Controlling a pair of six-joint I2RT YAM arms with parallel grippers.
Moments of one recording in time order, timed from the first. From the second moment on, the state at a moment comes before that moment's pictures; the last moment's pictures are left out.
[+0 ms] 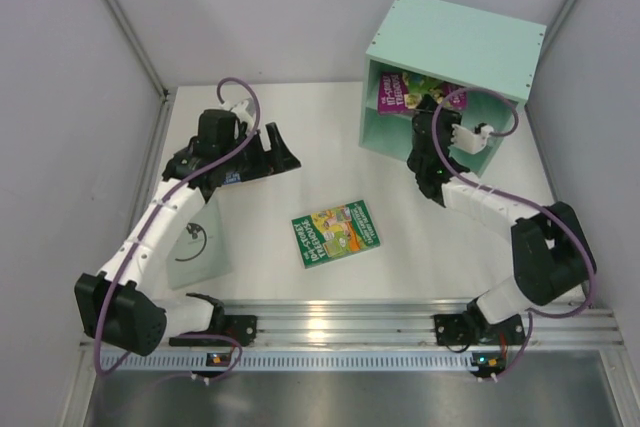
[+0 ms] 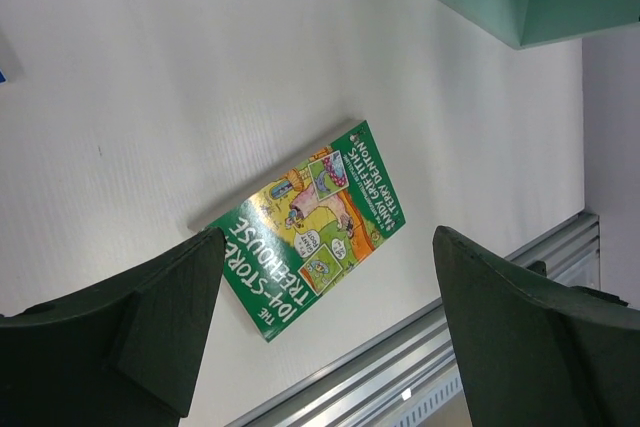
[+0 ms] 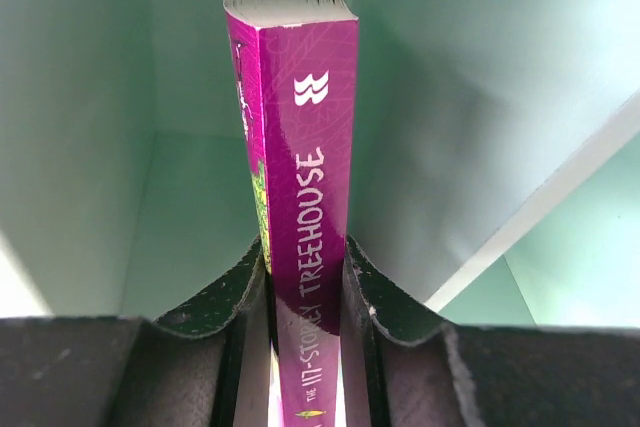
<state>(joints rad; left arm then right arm) -0.30 1.25 1.17 -0.58 0.35 -0.52 0.48 1.49 0.93 0.46 0.89 1.44</state>
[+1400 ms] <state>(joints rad) -0.30 1.21 1.13 -0.59 0.32 -0.48 0.51 1.60 1.21 -0.01 0.51 1.34</state>
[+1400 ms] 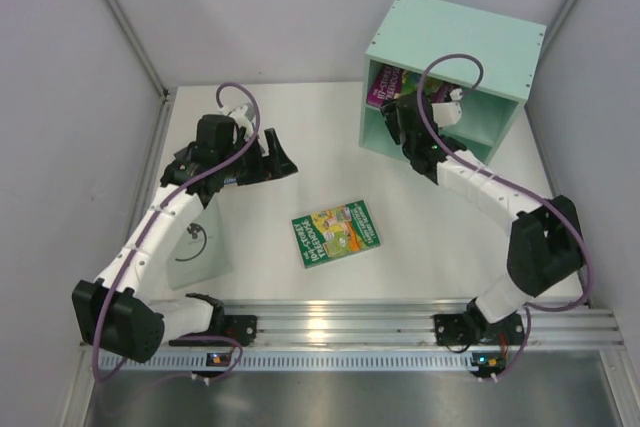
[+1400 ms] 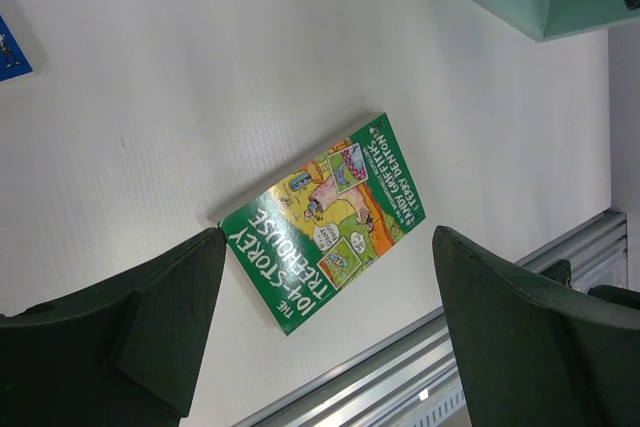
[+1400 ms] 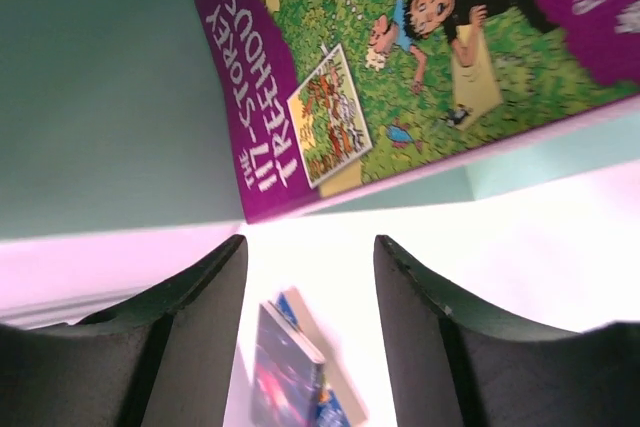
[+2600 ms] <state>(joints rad) -0.30 1.20 1.10 -0.58 0.32 -0.47 0.39 1.30 1.09 -0.21 0.46 0.23</state>
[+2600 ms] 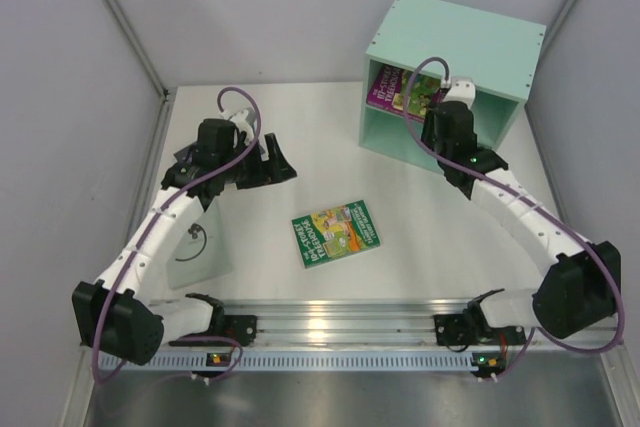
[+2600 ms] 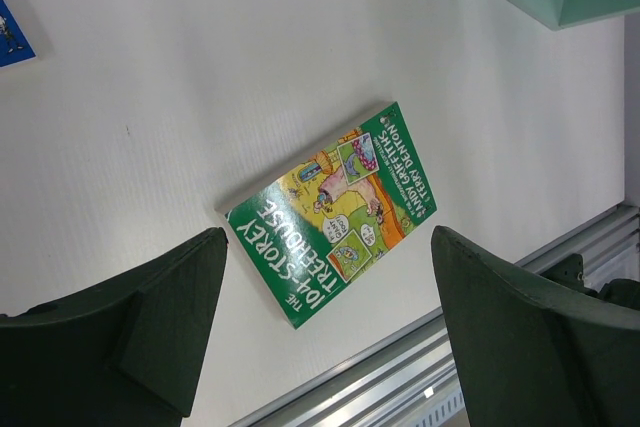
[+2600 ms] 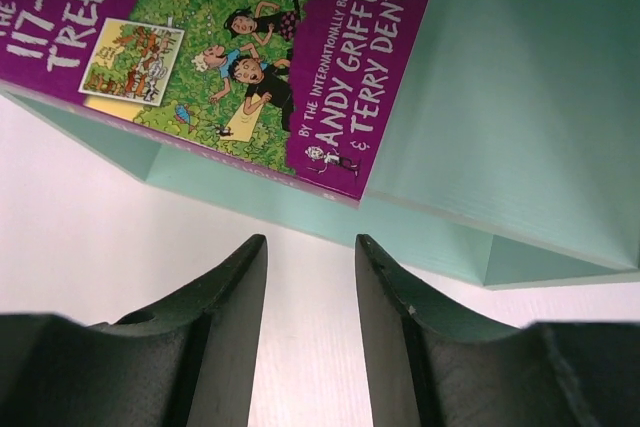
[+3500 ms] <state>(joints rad) -0.30 1.21 1.10 -0.58 0.32 -0.46 0.39 1.38 1.09 -0.18 0.55 0.10</state>
